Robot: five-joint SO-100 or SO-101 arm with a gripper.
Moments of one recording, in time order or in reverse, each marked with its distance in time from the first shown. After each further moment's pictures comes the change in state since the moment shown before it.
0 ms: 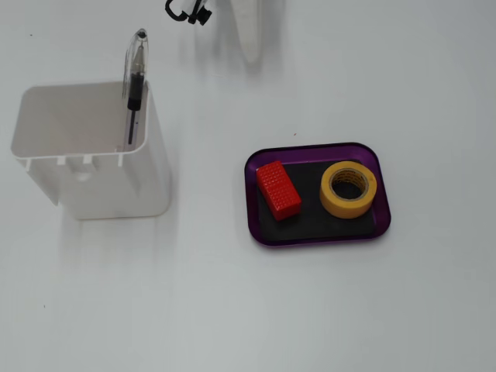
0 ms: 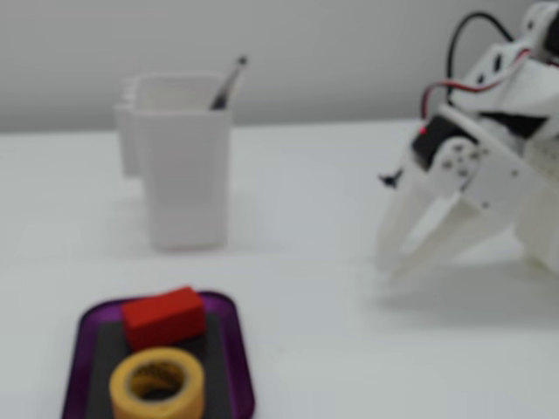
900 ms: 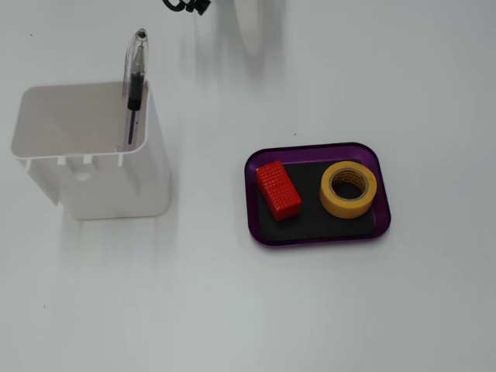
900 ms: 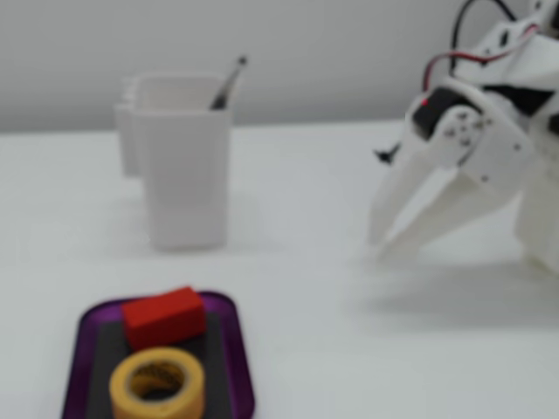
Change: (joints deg) arm 0.0 0.0 -11.6 0.0 -1.5
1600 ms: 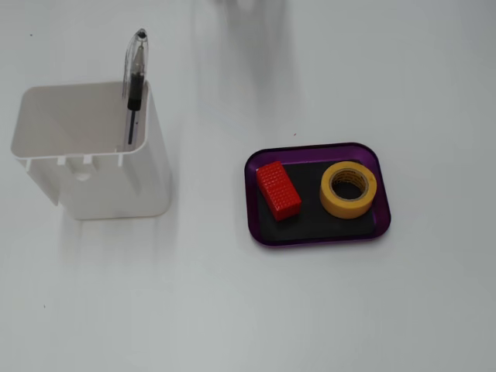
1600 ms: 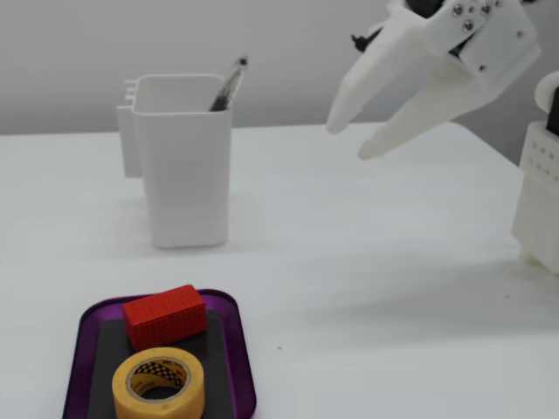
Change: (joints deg) arm -1.7 -41.7 -33.8 1.1 -13.5
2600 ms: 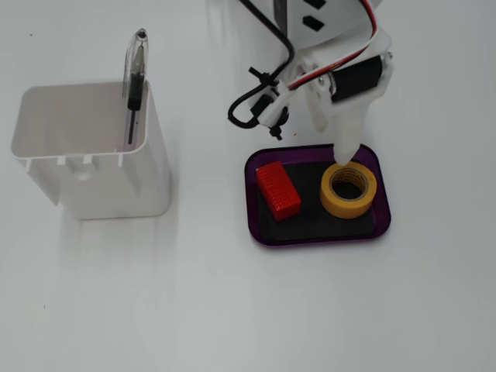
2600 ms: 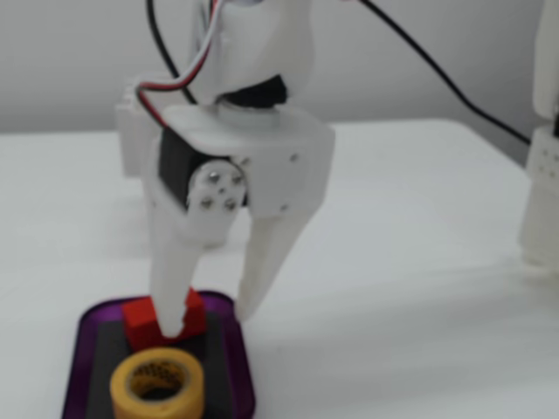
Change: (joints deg) arm -10.5 -75.9 -56.4 4.4 -0.4
